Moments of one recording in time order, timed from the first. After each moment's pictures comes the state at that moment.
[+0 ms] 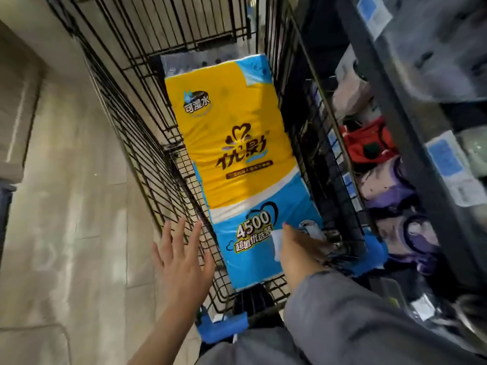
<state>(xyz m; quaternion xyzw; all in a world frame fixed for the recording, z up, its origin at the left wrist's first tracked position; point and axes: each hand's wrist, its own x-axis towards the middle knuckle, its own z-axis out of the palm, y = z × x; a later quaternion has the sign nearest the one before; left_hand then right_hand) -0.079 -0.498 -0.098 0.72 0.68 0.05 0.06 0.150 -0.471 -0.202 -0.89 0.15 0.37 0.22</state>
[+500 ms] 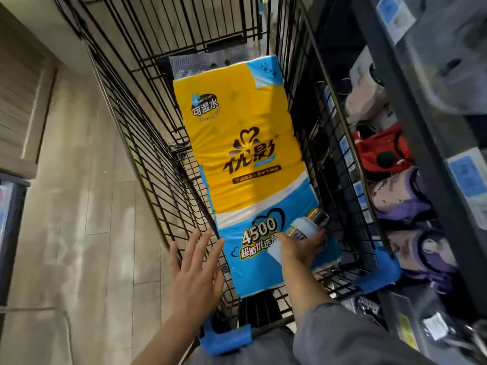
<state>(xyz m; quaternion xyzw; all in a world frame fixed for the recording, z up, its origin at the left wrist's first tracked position) -0.076 -0.495 -0.099 0.83 0.55 0.05 -0.02 0.129 -0.467 -0.163 -0.89 -0.02 0.36 0.29</state>
